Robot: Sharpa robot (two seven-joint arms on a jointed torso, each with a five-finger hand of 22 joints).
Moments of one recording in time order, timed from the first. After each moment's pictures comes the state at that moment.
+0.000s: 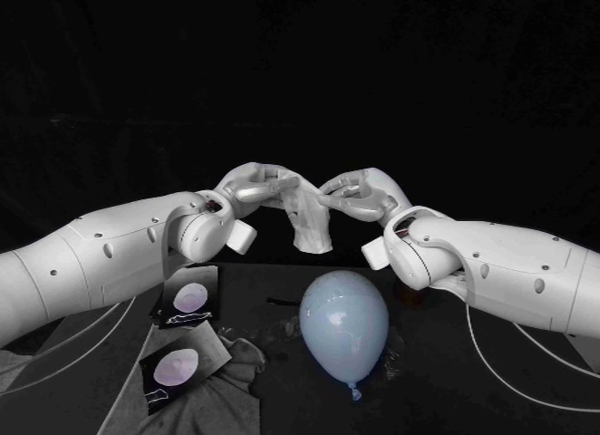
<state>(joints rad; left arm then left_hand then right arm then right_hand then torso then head) 1.45 -0.60 -0.06 1.16 -0.18 -0.03 0.26 1.39 -0.03 0.73 0.15 0.04 0.68 0.19 0.71 0.44 1.12 0.15 0.07 0.06 1.10 0.12 0.13 0.26 0.16 1.04 0.23 0.15 0.06 1.43 -0.60 -0.13 1.33 -0.39 -0.50 0.33 1.38 -0.04 0.59 -0.06 0.05 0.97 0.16 0.44 0.39 1.19 0.11 0.36 0.09 0.79 0.13 0.44 0.44 0.18 0.63 0.26 0.36 0.30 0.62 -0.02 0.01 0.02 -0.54</state>
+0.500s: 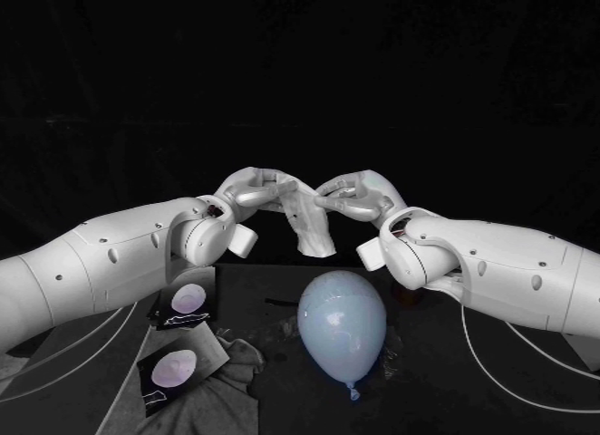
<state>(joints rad) 1.43 -0.58 -0.07 1.14 -0.18 -0.09 0.26 1.38 -0.09 0.69 0.13 0.04 0.65 0.18 0.63 0.49 1.07 0.18 0.07 0.06 1.06 0.14 0.10 0.27 0.17 0.99 0.25 0.13 0.07 1.43 -0.60 -0.13 1.35 -0.32 -0.49 0.29 1.37 -0.04 0.59 -0.07 0.05 0.97 0.16 0.44 0.40 1.19 0.11 0.36 0.10 0.79 0.13 0.44 0.44 0.18 0.63 0.26 0.37 0.31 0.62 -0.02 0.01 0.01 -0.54</state>
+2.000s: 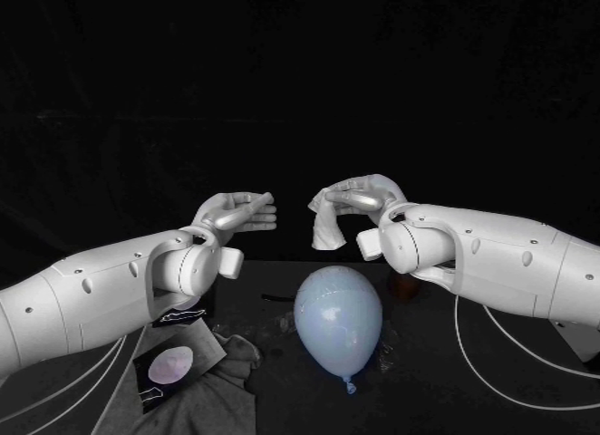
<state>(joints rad) 1.33 -0.66 -0.07 1.28 -0.02 -0.34 0.32 1.39 -0.16 0.45 0.29 0.04 0.71 0.19 0.49 0.28 0.99 0.19 0.11 0.06 0.96 0.15 0.14 0.23 0.18 0.92 0.28 0.14 0.08 1.44 -0.58 -0.13 1.29 -0.11 -0.55 0.17 1.35 -0.02 0.62 -0.09 0.04 0.96 0.16 0.46 0.42 1.20 0.11 0.37 0.11 0.80 0.12 0.42 0.43 0.17 0.62 0.26 0.40 0.34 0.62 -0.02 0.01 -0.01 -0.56</state>
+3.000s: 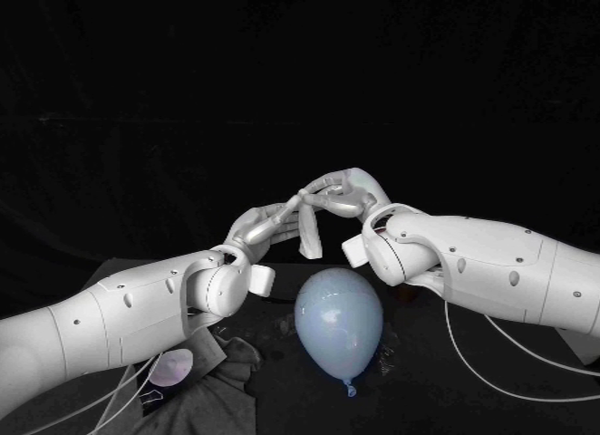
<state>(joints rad) 1.27 -0.56 -0.07 1.25 0.05 -0.21 0.45 1.22 -0.08 0.24 0.29 0.04 0.61 0.18 0.32 0.19 0.81 0.22 0.06 0.06 0.73 0.20 0.07 0.16 0.13 0.57 0.29 0.05 0.05 1.44 -0.55 -0.12 1.35 -0.36 -0.58 0.22 1.33 -0.03 0.63 -0.11 0.04 0.95 0.16 0.46 0.44 1.20 0.11 0.36 0.11 0.80 0.13 0.41 0.43 0.16 0.60 0.27 0.41 0.35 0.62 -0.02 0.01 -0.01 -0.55</state>
